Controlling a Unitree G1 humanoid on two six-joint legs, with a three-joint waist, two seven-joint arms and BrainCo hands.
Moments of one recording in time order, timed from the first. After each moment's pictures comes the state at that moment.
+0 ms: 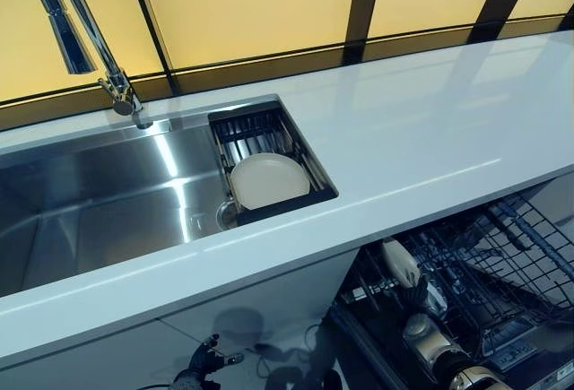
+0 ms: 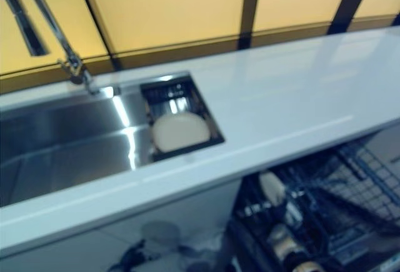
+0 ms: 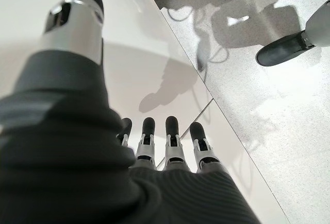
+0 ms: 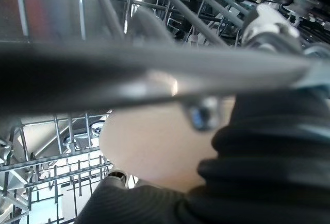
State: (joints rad) left arm -0.18 0.25 -0.37 1.13 -0.25 -0.18 0.11; right arm -0.40 -0.34 0.35 0.97 -0.09 0.14 -0.63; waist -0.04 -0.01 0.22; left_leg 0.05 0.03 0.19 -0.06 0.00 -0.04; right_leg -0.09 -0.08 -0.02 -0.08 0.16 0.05
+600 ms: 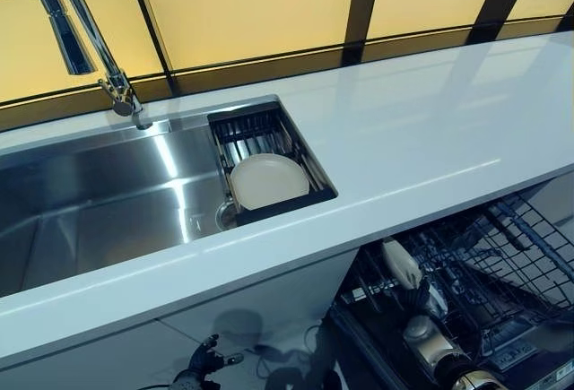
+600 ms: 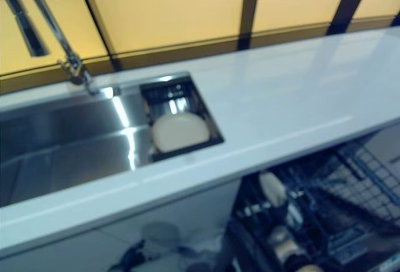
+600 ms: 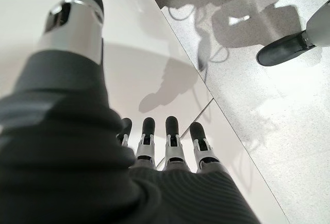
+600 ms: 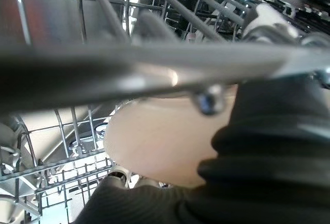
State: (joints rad) left arm -0.18 0.25 -0.37 1.13 -0.25 -0.18 0.11; right arm -0.36 -0.34 0.31 0.92 -0.05 0.11 -0.63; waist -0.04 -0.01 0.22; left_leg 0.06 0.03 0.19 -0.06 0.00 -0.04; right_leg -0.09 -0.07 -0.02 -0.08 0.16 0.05
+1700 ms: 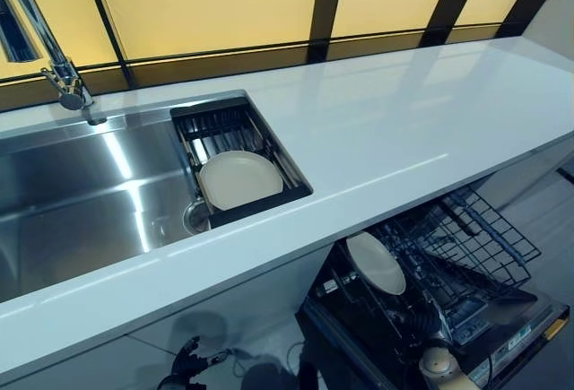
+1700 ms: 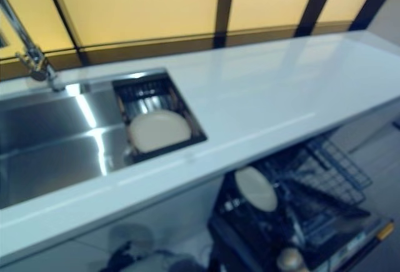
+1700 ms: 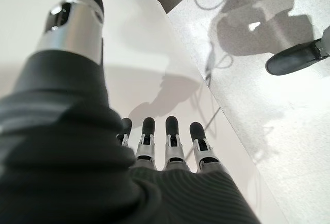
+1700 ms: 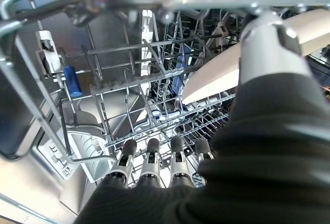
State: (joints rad) left arm -0.12 0.28 -0.24 1.08 -0.25 -0.18 0.14; right arm -0.02 -0.37 0.19 0.52 -0.03 0.07 -0.45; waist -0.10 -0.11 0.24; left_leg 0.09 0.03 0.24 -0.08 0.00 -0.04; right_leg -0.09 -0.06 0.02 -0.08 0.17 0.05
